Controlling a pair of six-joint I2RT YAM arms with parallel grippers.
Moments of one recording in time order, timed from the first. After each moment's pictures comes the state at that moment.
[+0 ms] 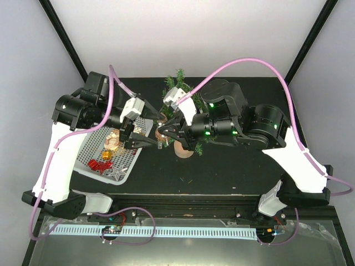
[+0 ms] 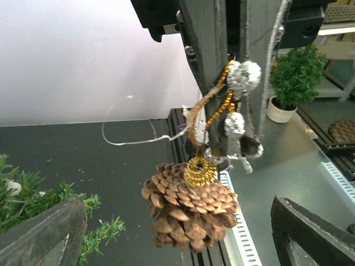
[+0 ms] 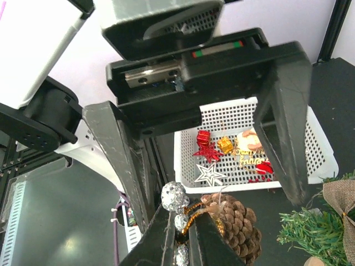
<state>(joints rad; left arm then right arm) -0.36 1.32 1.87 -1.46 1.25 0.84 1.16 1.55 2.28 -1.17 -0.20 0.16</state>
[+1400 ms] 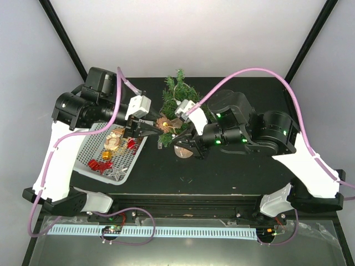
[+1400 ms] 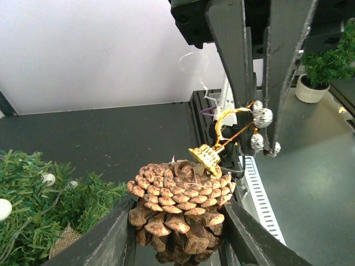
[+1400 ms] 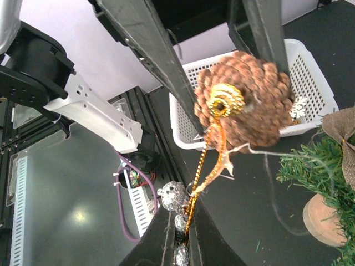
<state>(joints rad) -0.41 1.36 1.96 -1.42 1.10 0.79 1.16 1.45 2.12 -1.25 -0.19 0.20</state>
